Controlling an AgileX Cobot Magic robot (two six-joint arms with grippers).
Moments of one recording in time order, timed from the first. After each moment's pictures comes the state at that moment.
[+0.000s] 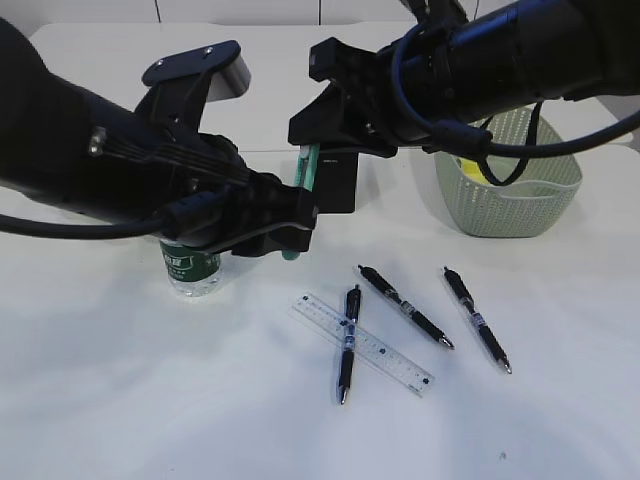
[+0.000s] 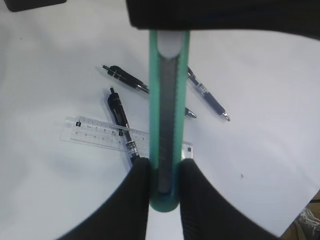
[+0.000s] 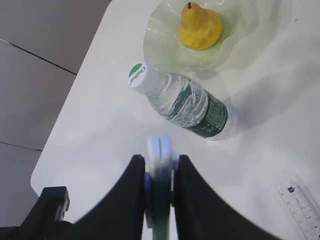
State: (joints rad) left arm -0.74 1.53 -1.01 -0.38 0.35 -0.08; right arm 0.37 1.67 -1.25 1.13 0.64 -0.60
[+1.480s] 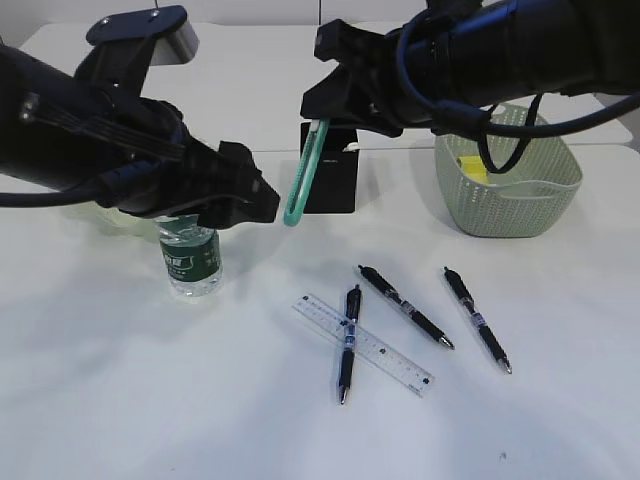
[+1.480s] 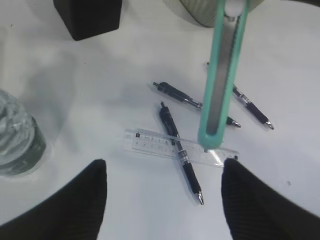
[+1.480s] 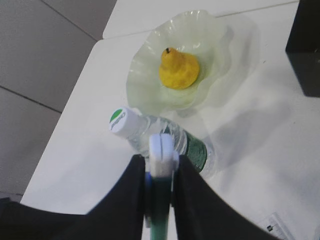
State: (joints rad) left arm -0.64 1.46 -1.01 -0.24 0.40 -0.08; right arm 0.37 1.67 -1.25 1.15 0.49 -0.61
